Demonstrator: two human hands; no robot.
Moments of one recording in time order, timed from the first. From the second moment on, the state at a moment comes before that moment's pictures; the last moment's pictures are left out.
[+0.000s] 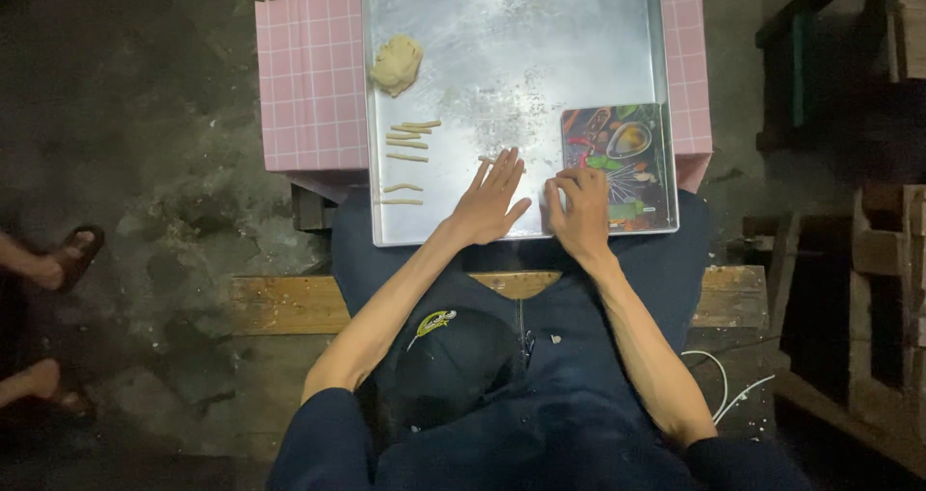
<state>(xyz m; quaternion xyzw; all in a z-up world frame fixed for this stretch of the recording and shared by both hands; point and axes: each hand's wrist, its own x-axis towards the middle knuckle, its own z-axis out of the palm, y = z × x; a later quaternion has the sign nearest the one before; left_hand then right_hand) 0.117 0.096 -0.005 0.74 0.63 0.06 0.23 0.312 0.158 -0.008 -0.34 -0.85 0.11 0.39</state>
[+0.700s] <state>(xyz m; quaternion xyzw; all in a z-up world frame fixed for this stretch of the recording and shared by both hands) 0.110 0.221 -0.012 0.72 0.69 0.03 0.06 0.313 0.158 -0.006 -0.35 -0.84 0.11 0.40</state>
